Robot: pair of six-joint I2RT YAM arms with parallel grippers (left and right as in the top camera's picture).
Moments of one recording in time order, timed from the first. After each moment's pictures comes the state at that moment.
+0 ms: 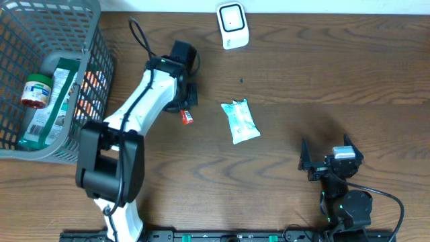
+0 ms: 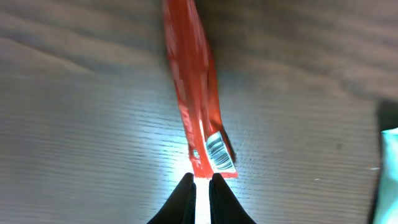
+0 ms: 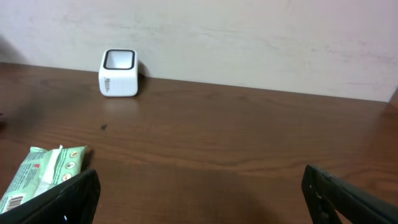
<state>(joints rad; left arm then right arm) -0.32 1.96 1.47 -0.93 -0.01 -0.42 0.13 0.02 0.01 -0.06 0.07 -0.06</state>
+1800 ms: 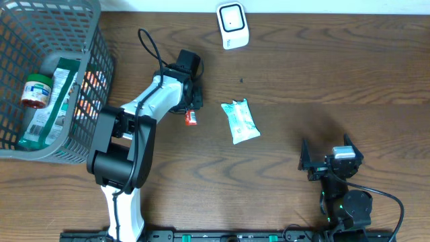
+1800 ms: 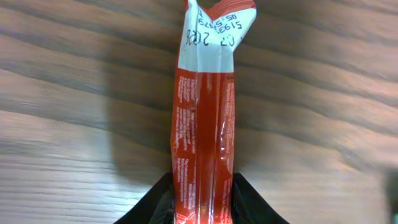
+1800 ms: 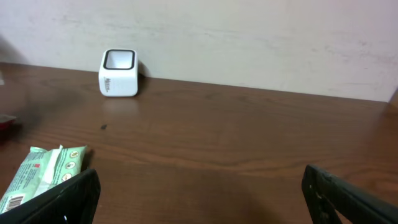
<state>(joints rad) -0.33 2.07 1.40 -0.66 0.04 -0.44 0.13 0.02 0.01 -0.06 0.07 -0.06</state>
